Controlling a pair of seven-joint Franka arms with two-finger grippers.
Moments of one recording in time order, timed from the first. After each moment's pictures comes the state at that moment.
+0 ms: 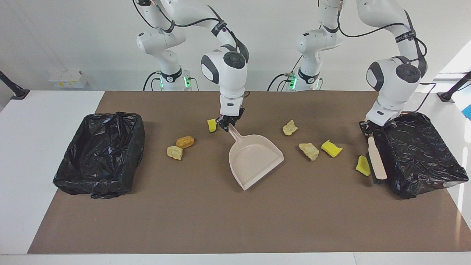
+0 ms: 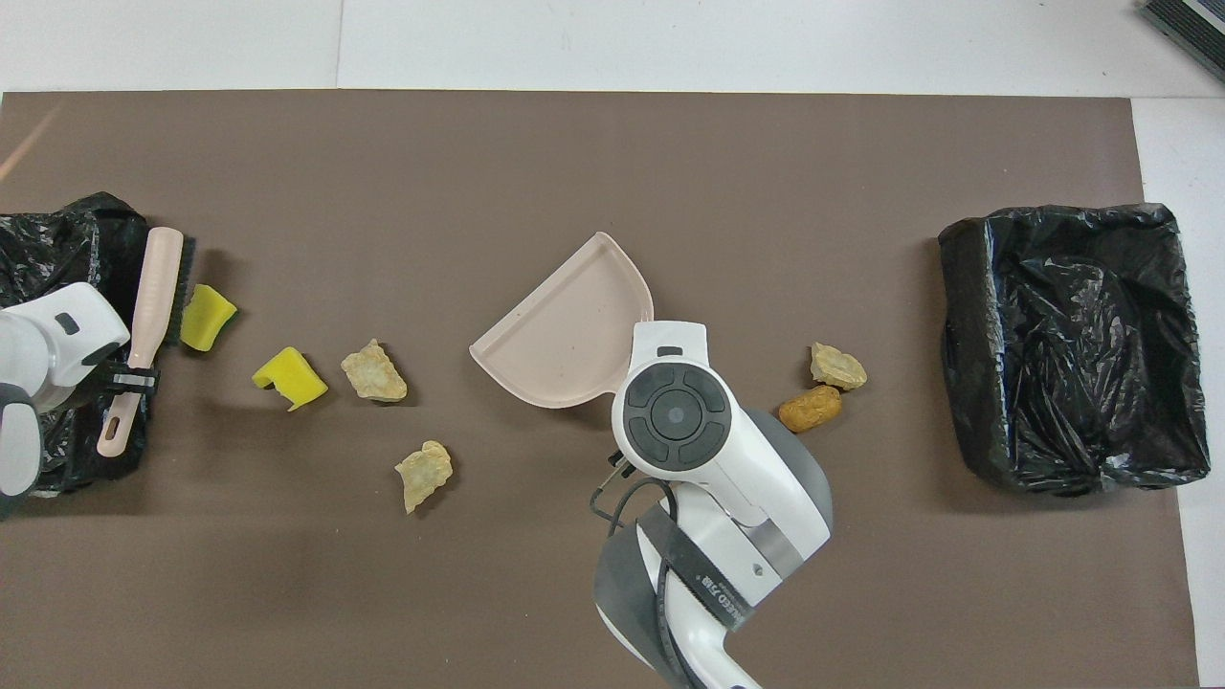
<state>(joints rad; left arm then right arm) 0.25 0.02 -0.10 -2.20 0.18 2.30 0.20 0.52 0.18 0.11 -1.96 -0.10 2.11 -0.09</state>
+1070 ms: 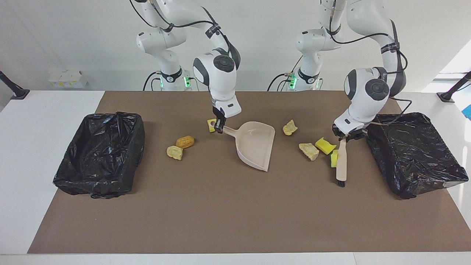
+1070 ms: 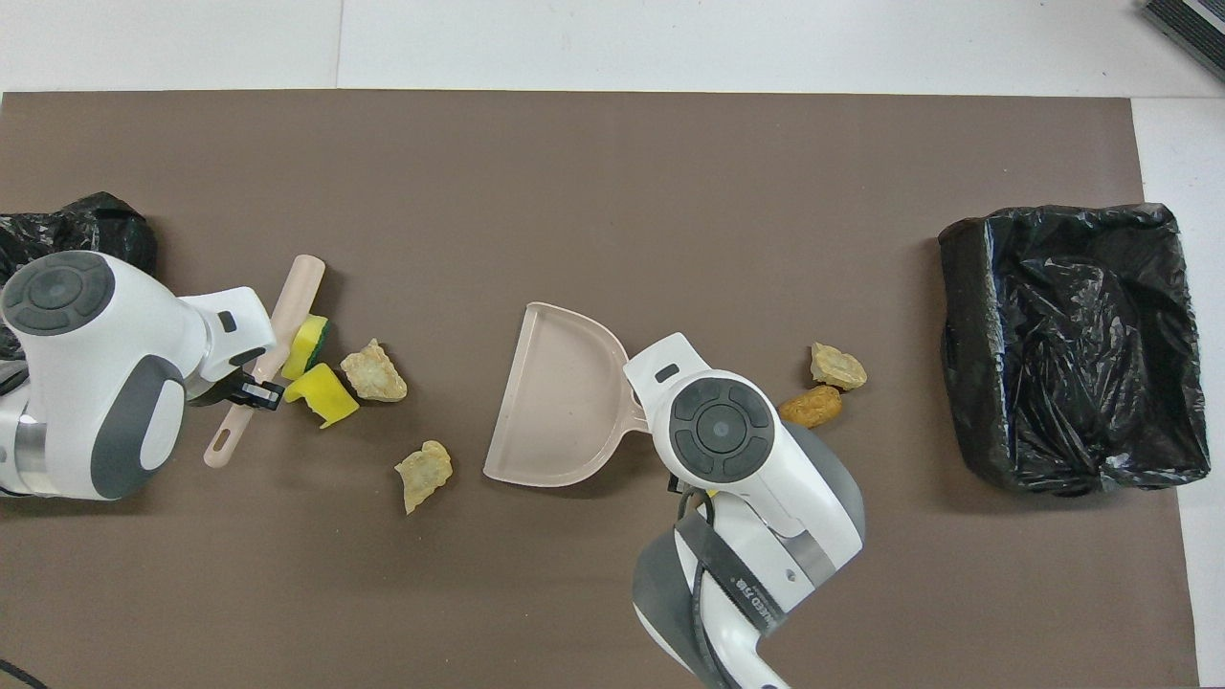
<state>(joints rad) 0.02 0.07 -0.14 -2.15 0.12 2.08 0.20 0.48 0.13 0.11 -2.07 -0.11 2.19 -0.69</state>
